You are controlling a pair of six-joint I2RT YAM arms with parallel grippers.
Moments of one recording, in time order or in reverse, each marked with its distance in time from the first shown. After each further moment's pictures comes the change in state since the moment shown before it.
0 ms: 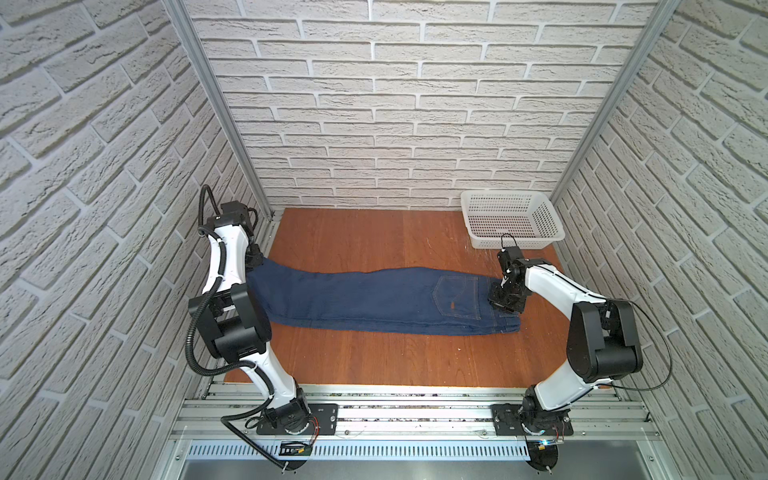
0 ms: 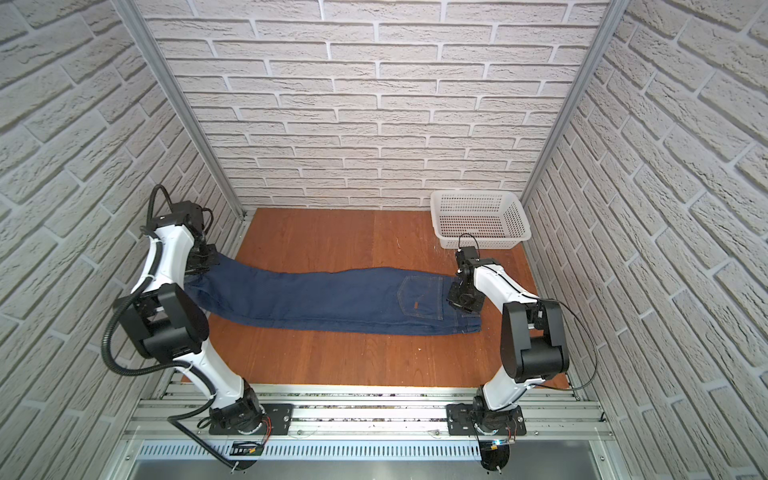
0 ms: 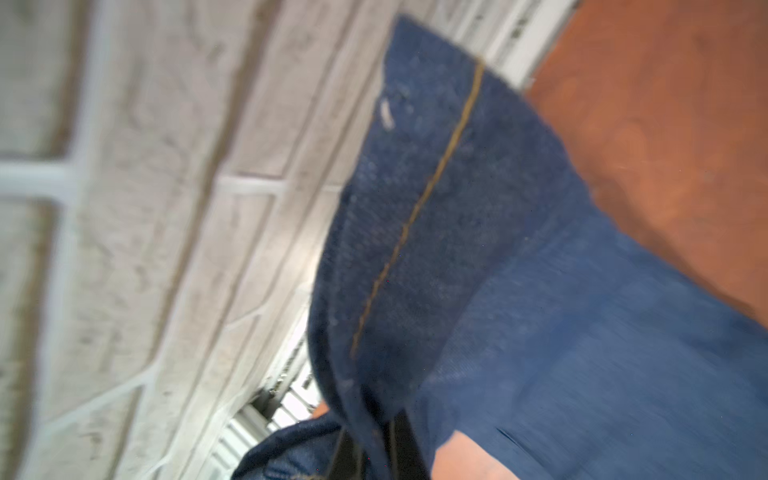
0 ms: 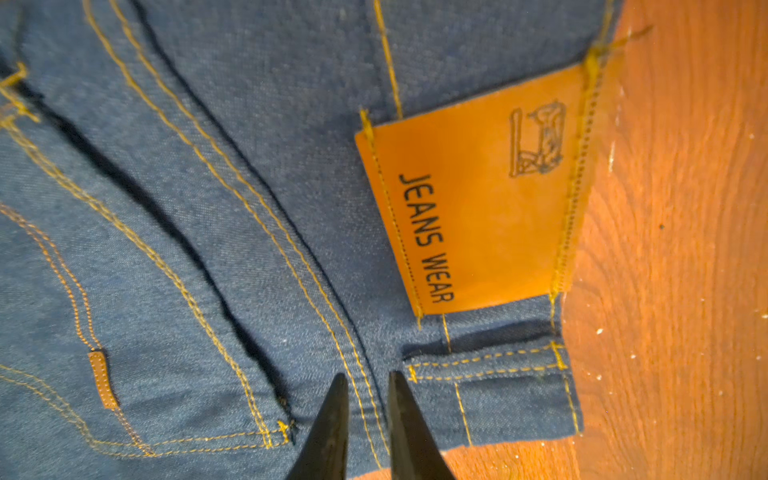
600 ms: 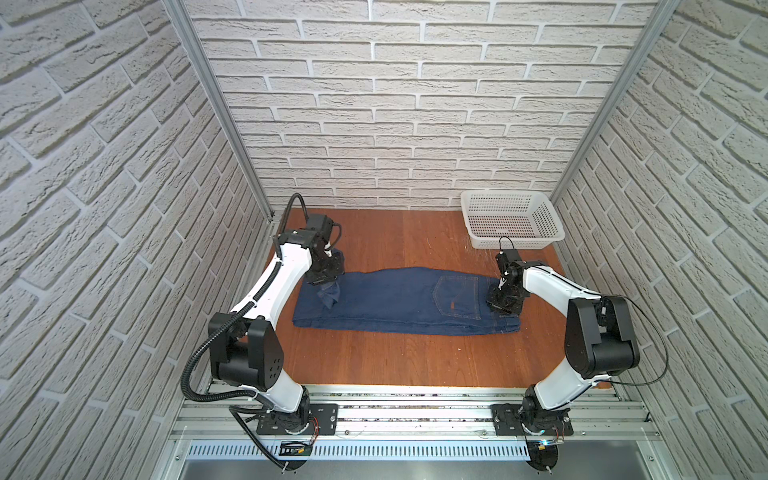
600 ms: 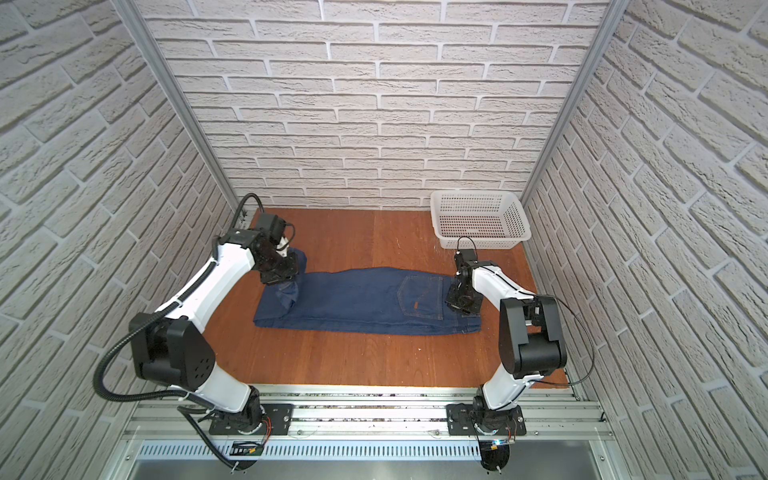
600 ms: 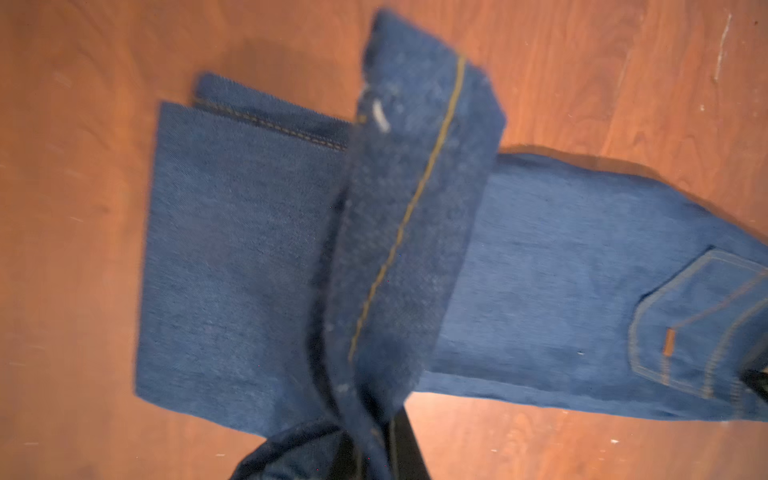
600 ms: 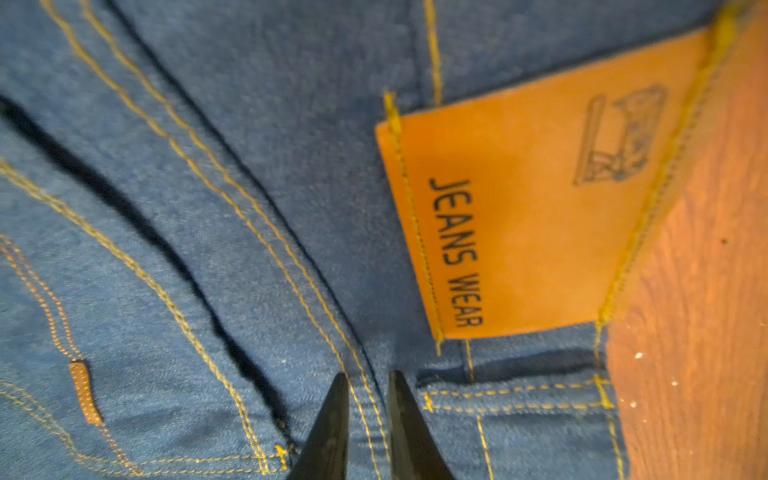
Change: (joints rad) left arm -0.566 -0.209 -0.291 0.117 0.383 -0.346; right arm 0.005 0.027 -0.028 0.048 -0.028 -0.014
